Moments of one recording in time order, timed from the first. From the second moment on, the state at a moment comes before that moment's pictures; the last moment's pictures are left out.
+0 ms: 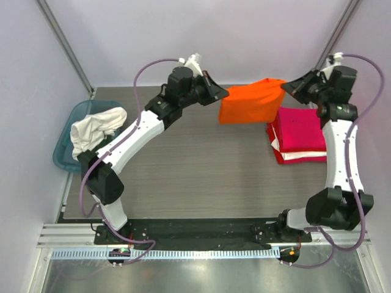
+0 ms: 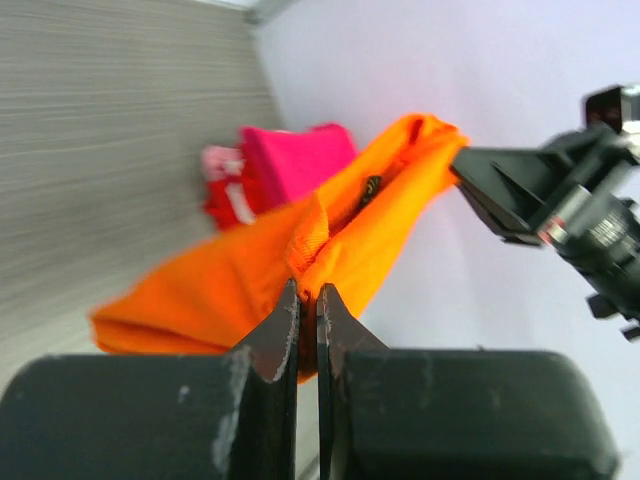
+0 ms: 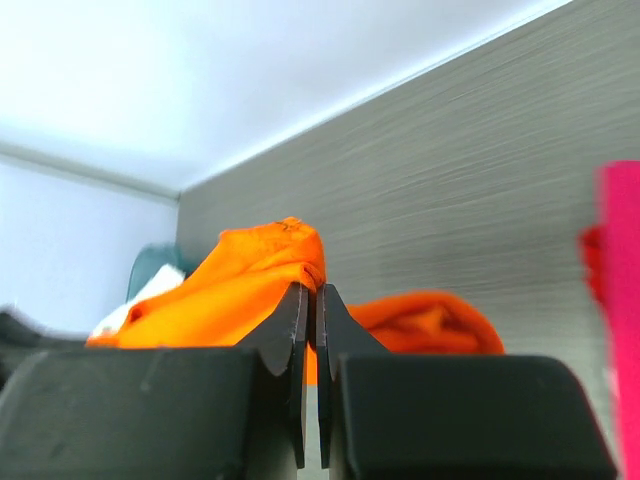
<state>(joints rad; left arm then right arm) -0.62 1.77 1.74 -0.20 0.21 -0.85 -0.19 1.41 1.49 -0.42 -0.50 0.61</state>
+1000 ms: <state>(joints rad) -1.06 2.37 2.36 0.03 -0.08 -0.94 -0.63 1.50 1.79 -0.91 0.09 0.42</state>
